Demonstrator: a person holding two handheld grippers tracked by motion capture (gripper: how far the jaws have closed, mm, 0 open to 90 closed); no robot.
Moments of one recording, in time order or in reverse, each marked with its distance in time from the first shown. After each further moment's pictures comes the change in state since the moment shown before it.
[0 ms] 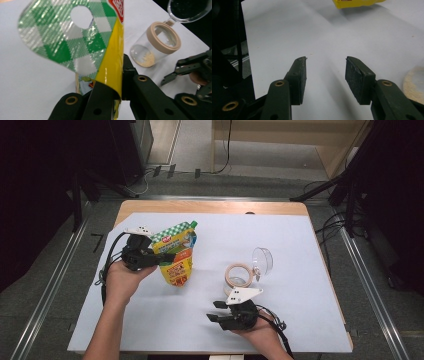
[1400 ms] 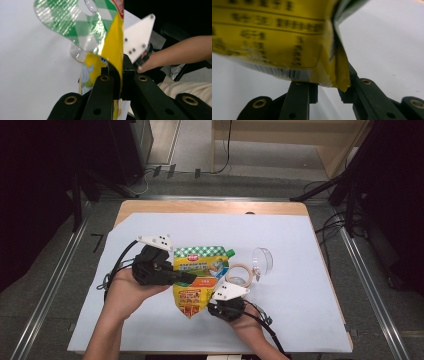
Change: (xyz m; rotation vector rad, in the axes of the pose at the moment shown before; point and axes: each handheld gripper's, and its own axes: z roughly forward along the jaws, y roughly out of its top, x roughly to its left) left arm -0.084 0.021 -0.015 0.079 -0.254 0.170; right arm 0.004 0.018 0.032 -0.127 -0.144 -0.127
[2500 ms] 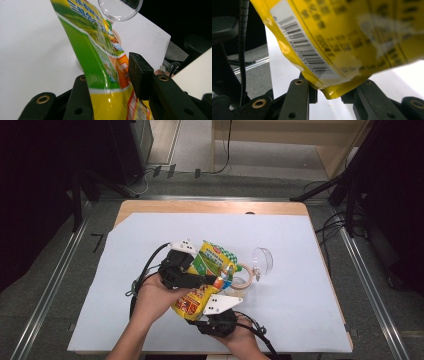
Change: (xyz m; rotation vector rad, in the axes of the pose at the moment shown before) left arm -0.003 0.005 0.059 -0.004 0.124 -0.063; right arm 0.039 0.010 -0.007 -0.003 0.205 0.045
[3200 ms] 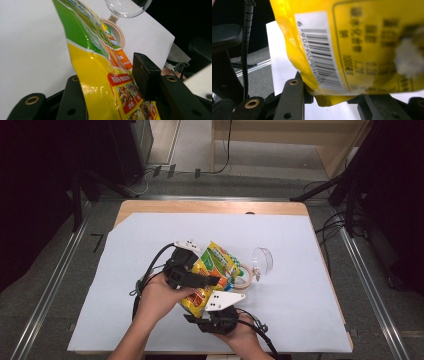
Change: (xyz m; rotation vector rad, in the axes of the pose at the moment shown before) left arm 0.002 0.005 0.010 0.029 0.025 -0.076; right arm -0.003 0.010 -0.007 -0.018 0.002 0.001
